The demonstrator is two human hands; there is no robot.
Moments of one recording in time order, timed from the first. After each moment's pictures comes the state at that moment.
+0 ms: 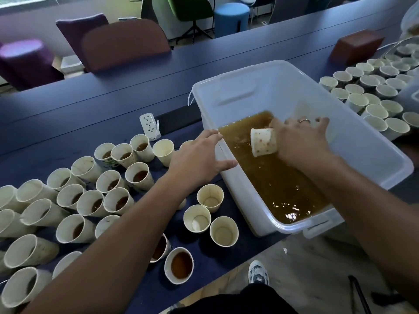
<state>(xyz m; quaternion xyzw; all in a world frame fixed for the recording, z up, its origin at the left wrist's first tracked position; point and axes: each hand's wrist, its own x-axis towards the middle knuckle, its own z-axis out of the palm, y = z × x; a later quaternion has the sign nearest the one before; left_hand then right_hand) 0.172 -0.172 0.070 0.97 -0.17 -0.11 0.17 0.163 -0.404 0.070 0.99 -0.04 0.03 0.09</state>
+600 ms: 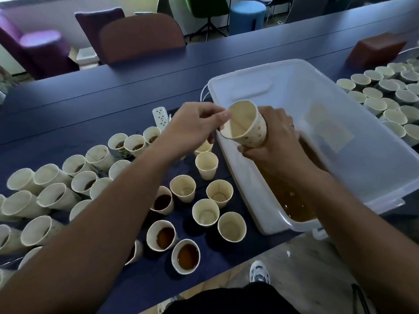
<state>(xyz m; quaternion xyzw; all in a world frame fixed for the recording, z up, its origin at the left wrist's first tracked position) 0.182 -0.143 0.119 0.85 -0.12 -0.08 0.50 0.136 -0.336 0.083 0.94 0.03 0.12 -0.32</state>
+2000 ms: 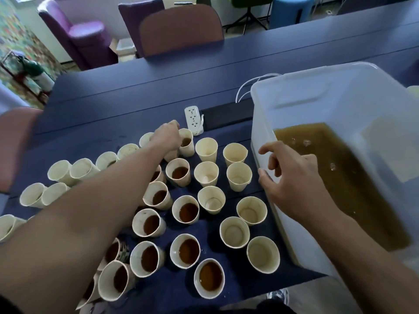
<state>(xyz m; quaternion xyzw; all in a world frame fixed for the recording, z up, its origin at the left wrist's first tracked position) 0.326 0.009 -0.021 0.98 0.11 -0.09 0.12 0.150 -0.286 0.059 0.95 0.11 0.09 -0.29</state>
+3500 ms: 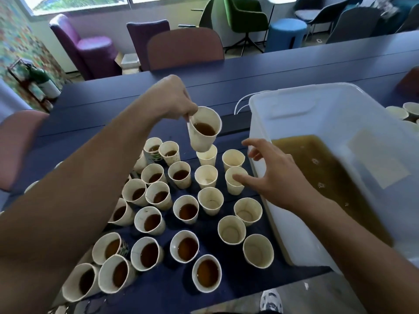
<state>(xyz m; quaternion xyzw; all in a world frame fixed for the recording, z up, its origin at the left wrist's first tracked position) 0.263 -0.036 0.163 0.97 0.03 -0.04 0.22 0.153 -0.274 0.076 0.94 0.15 0.01 -0.31</state>
